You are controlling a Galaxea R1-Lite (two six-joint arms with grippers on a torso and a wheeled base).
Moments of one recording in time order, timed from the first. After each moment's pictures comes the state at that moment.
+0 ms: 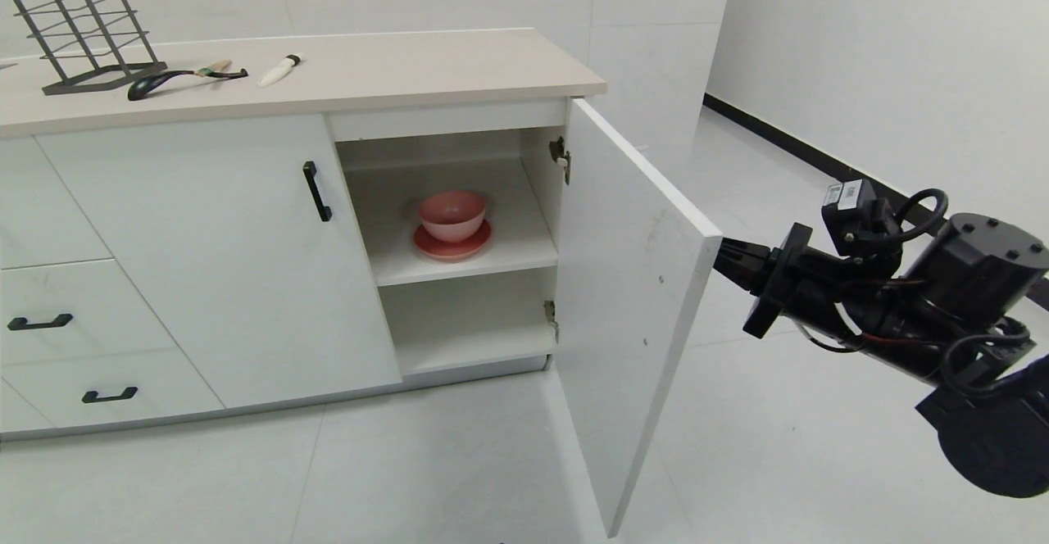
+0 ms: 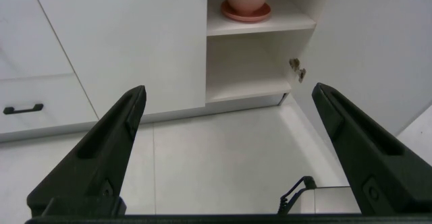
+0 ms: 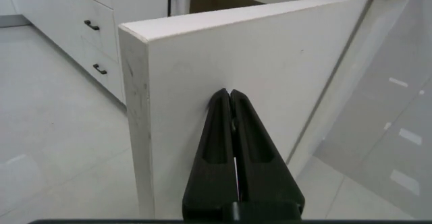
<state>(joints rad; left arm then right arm) 0.00 0.00 0.00 0.00 -0.06 -0.03 0.30 1.88 -0.51 -1.50 0.64 -0.11</state>
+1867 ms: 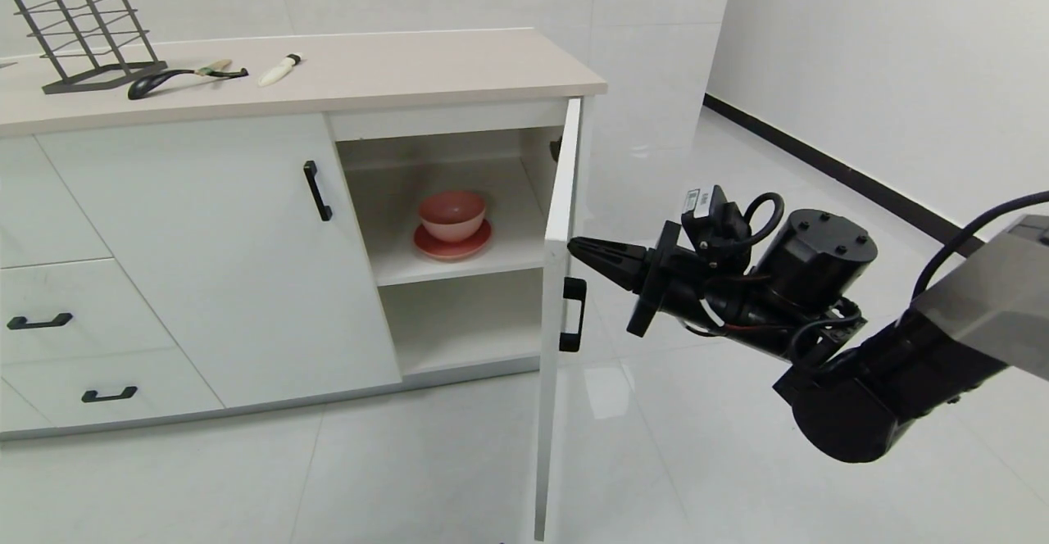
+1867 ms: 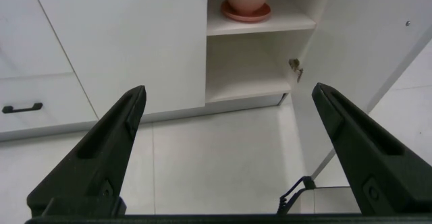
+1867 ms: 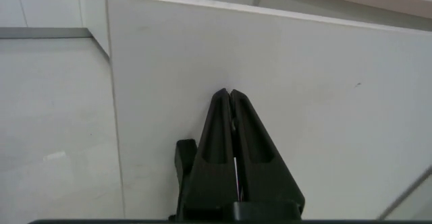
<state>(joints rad) 0.00 0.00 0.00 0.00 -0.06 -0.03 0.52 2.10 -0.78 -1.50 0.63 -0.11</state>
